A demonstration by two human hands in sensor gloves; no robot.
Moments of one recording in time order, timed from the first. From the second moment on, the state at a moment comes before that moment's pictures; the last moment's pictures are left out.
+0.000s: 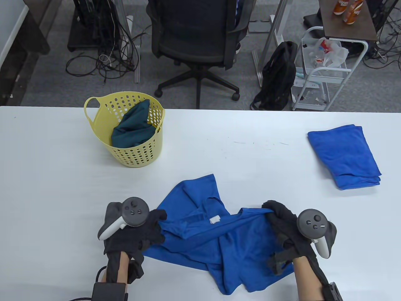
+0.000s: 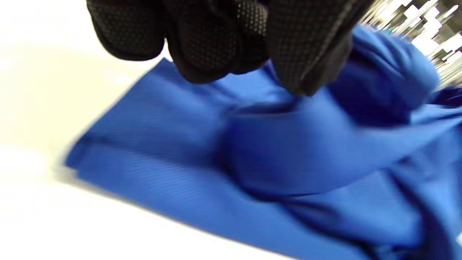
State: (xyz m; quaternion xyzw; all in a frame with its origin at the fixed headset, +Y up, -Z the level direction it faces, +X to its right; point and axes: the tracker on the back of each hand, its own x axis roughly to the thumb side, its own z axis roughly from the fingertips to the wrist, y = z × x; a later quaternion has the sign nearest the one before) left_hand -0.191 -0.725 -0.198 -0.28 -0.08 0.18 0.94; right_hand 0.250 -0.741 -0.201 0.00 0.03 0.92 0.40
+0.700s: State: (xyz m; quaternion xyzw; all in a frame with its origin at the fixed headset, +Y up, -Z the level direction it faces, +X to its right) left_hand -0.178 -0.718 -0.200 -0.13 -0.12 0.44 0.88; right_hand 0.268 -0.727 -0.198 -0.01 -0.07 0.90 0.43
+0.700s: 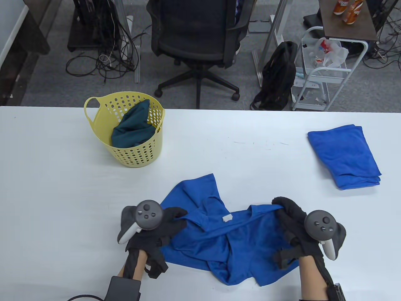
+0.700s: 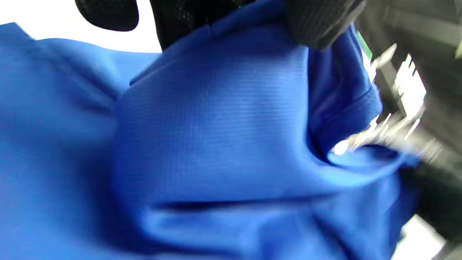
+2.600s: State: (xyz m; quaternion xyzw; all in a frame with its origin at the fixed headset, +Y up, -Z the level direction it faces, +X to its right) left_hand -0.135 -0.457 -0.297 0.45 -0.17 0.28 0.83; right_hand 0.244 -0.515 -0.269 0.12 -0.41 0.75 0.51
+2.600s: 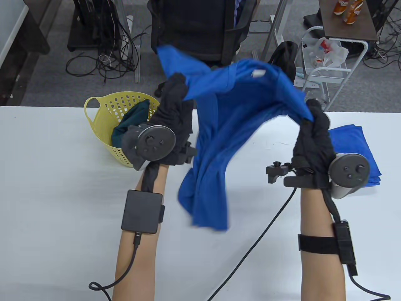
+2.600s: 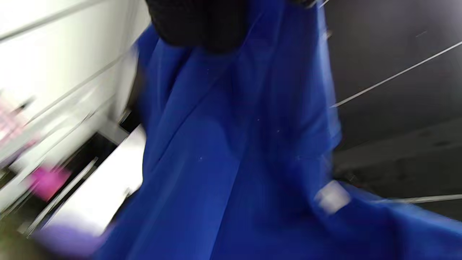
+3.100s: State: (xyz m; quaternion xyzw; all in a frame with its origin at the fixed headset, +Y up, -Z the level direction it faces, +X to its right) left_hand -0.180 -0.671 -0.243 0.05 -0.16 0.15 0.97; right_hand 0.324 -0.702 -0.201 -0.09 -0.19 0.91 0.36
